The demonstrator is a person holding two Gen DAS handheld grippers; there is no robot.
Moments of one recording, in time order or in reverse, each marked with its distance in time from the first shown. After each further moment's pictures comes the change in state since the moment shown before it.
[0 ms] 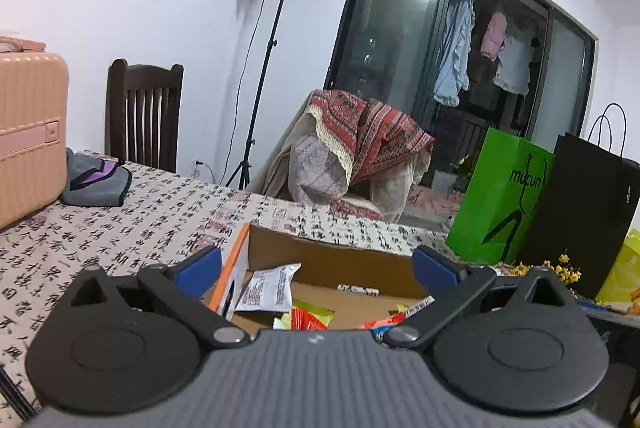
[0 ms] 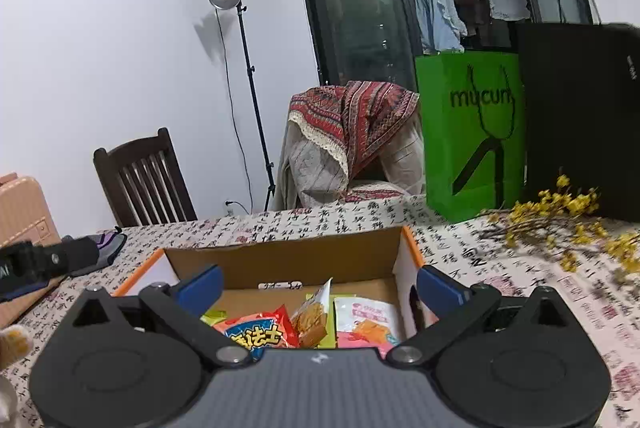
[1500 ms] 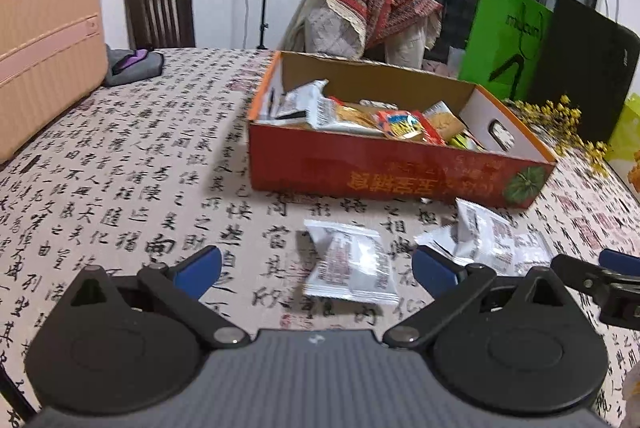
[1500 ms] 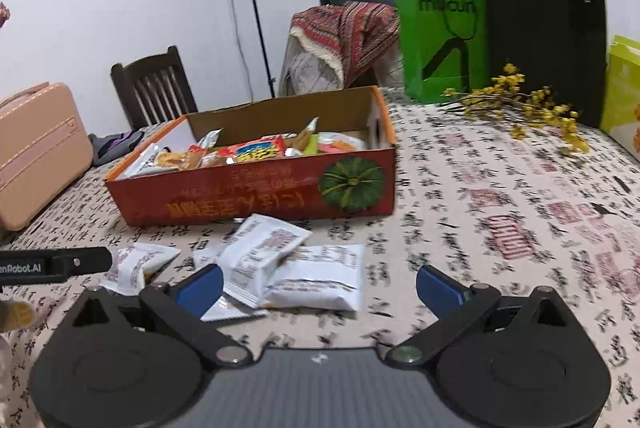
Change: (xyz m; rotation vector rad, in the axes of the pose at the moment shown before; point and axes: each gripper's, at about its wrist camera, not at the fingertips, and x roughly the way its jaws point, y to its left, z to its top) left arm -0.081 0.018 -0.086 0.096 0.355 0.073; right arm -0.097 -0.009 -0.099 -0.028 0.258 0.024
